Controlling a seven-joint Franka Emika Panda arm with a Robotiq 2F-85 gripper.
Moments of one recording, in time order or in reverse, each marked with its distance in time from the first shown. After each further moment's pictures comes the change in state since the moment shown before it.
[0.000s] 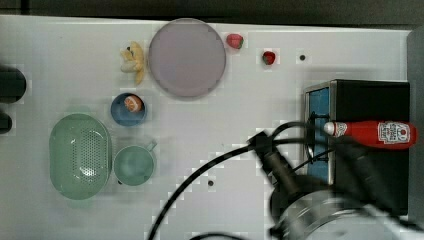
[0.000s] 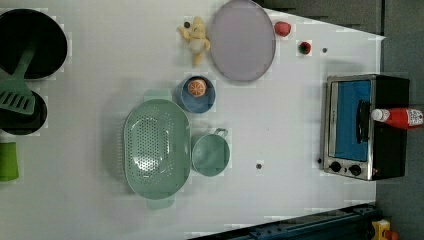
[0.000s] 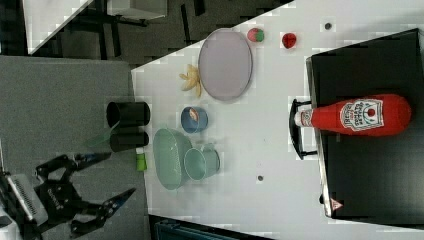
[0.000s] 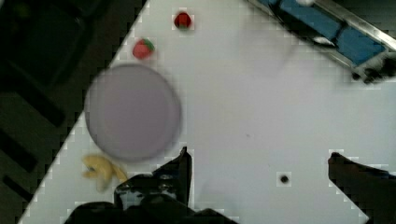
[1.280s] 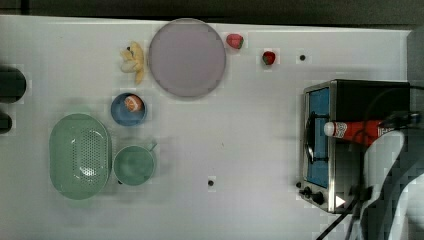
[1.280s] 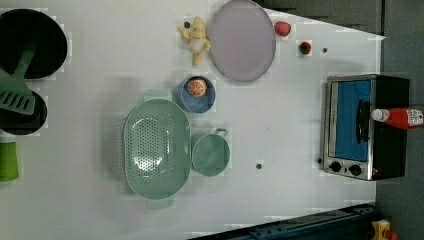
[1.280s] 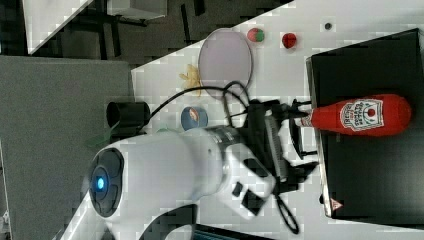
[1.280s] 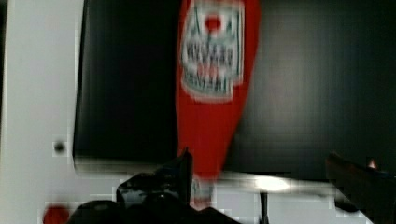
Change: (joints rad) arm -0.070 0.606 -0.445 0.118 0.011 0.312 -0.027
